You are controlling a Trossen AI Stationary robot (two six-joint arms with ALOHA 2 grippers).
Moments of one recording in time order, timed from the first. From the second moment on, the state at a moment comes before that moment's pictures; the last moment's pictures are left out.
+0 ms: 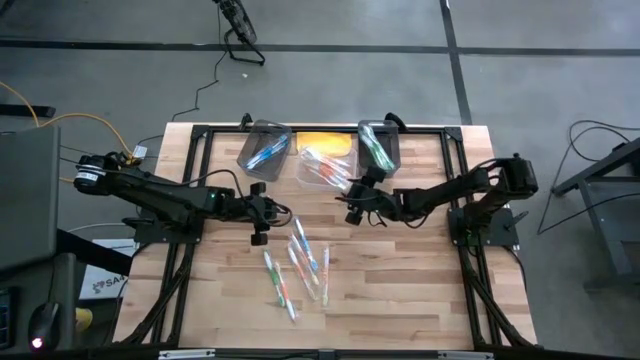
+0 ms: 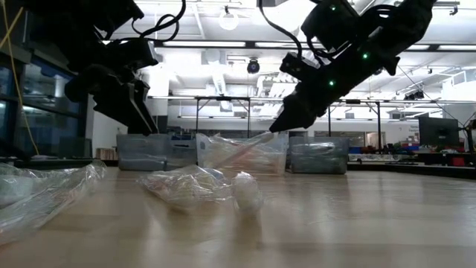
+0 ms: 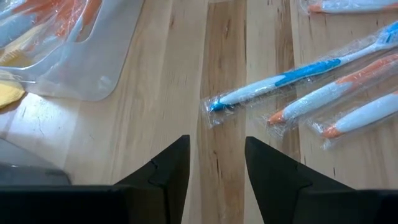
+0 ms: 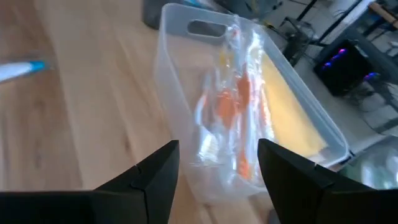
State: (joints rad) left arm -0.09 1.17 0.55 -0.18 -0.27 -0.01; right arm 0.00 1.61 0.69 0.33 0.61 -0.03
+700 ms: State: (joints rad) left arm -0.09 1.17 0.55 -0.18 -0.27 -0.01; right arm -0.03 1.64 0.69 0.32 0.51 -0.08
